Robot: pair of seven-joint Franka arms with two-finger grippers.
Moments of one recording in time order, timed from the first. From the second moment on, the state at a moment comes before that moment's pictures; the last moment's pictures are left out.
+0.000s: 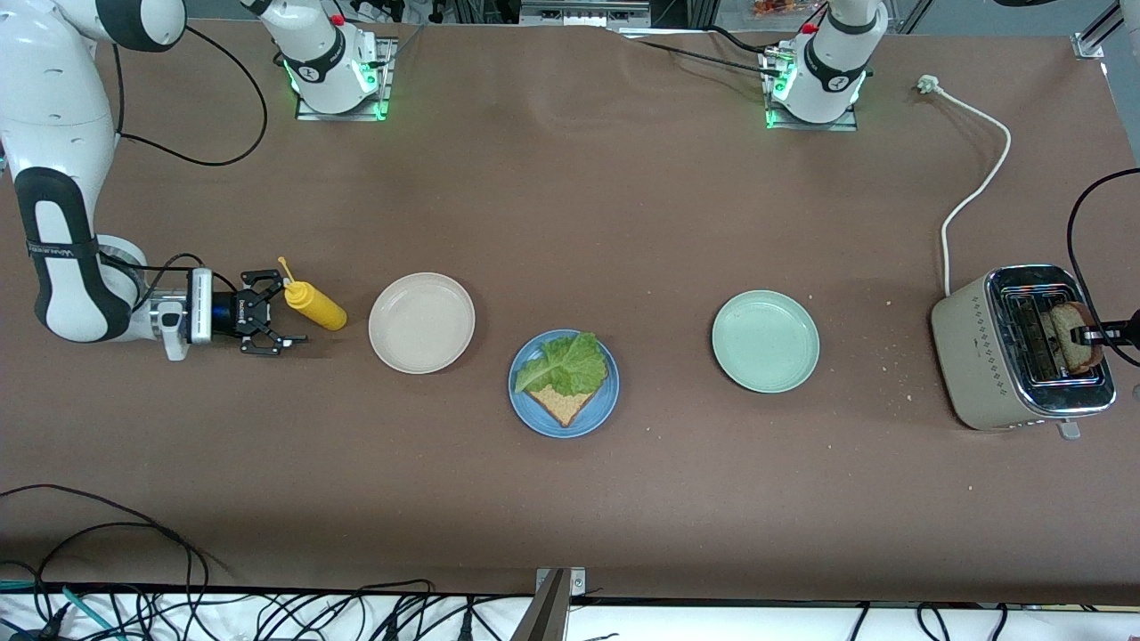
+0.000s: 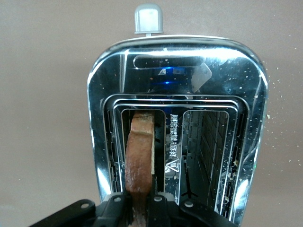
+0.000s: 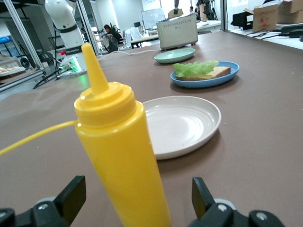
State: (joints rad) left arm 0.29 0.60 0.10 -1.33 0.10 1.71 0.27; right arm -0.16 0.79 -0.18 -1.75 1.08 1.53 -2.44
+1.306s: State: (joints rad) left arm 0.29 0.42 0.07 -1.30 0.10 1.58 0.29; right arm -0.11 0.77 -0.17 -1.63 1.09 1.50 -1.96
